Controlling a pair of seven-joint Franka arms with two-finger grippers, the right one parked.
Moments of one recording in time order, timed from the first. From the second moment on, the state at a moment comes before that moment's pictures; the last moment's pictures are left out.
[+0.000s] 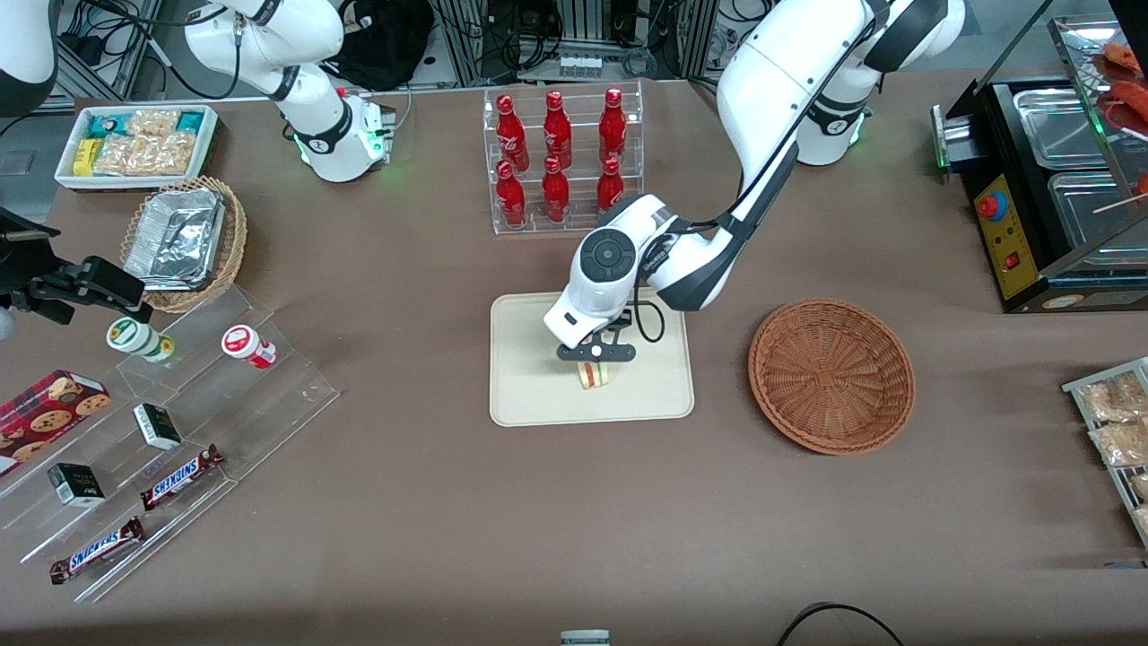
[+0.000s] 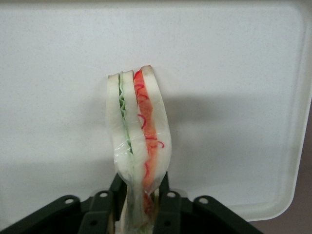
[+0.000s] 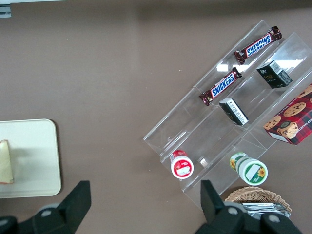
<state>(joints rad) -0.58 0.67 -0.24 -1.61 0.02 2.26 -0.79</state>
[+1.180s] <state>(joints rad) -0.19 0.17 -0.21 -1.55 0.03 1.55 -0.72</state>
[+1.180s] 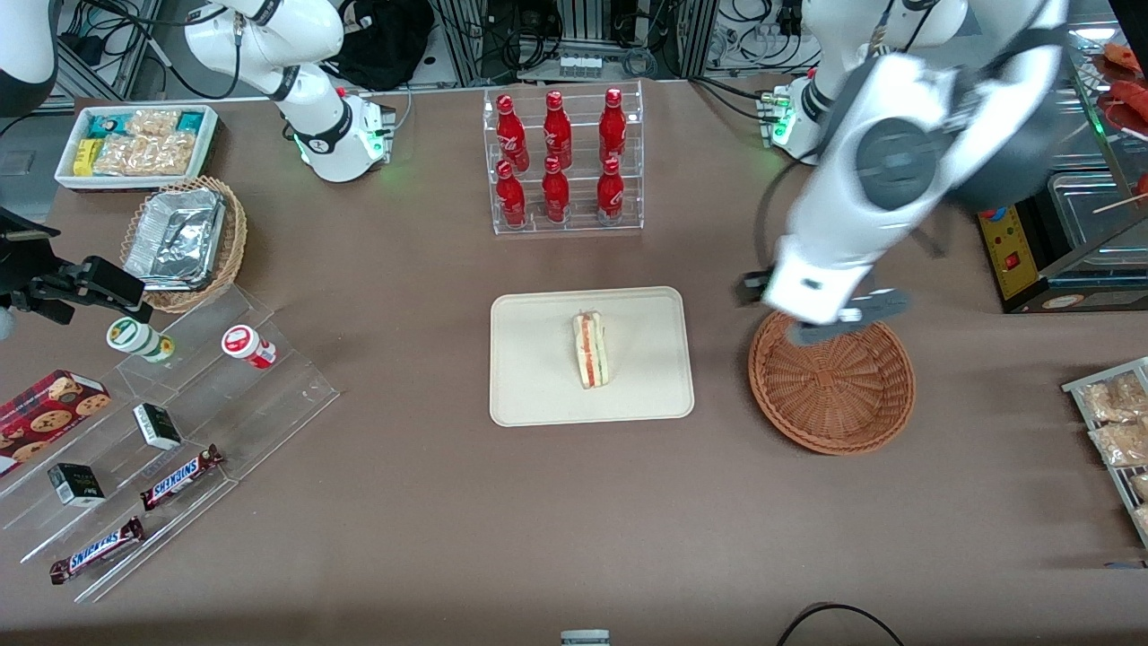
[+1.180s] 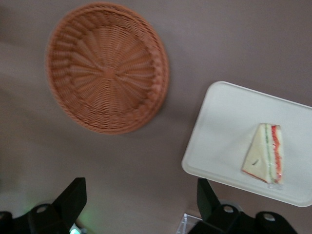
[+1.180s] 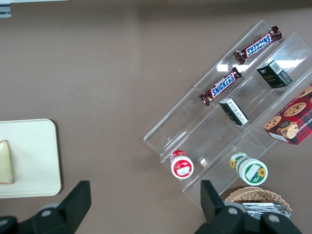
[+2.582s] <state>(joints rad) 0.10 -0.08 -0.17 -1.61 0.04 1.41 -0.05</state>
